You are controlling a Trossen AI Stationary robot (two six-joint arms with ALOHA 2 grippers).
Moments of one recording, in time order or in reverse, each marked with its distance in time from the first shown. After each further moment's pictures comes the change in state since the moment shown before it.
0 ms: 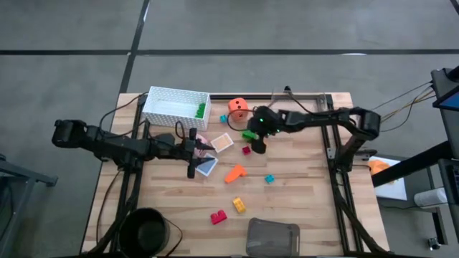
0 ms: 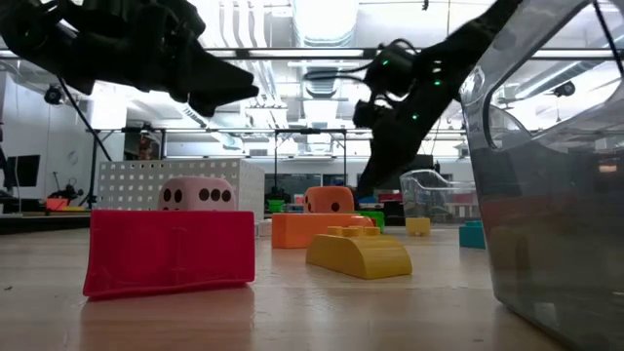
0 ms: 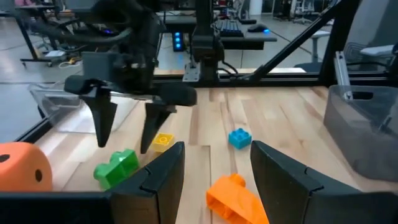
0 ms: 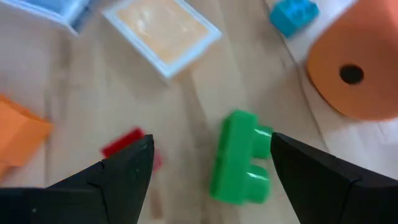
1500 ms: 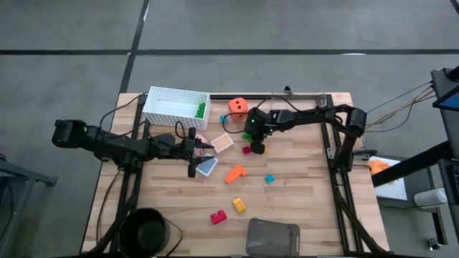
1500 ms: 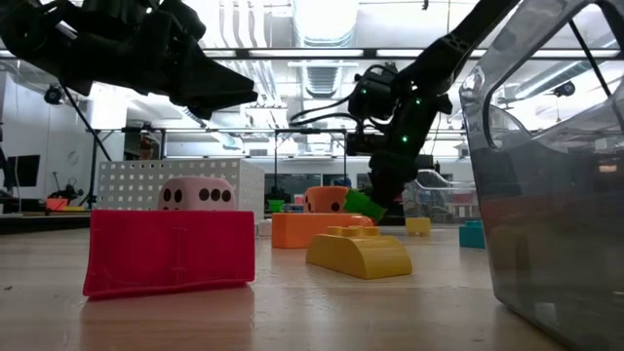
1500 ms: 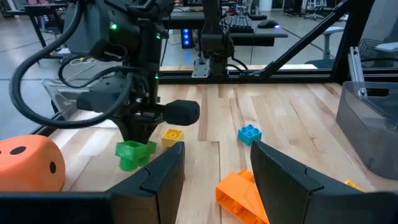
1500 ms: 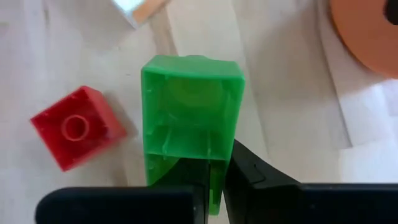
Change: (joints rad) left arm 0.001 0.001 -0.002 -0.010 -0.039 0.003; right arm -0.006 0.135 0.098 -0.145 0.043 -0.034
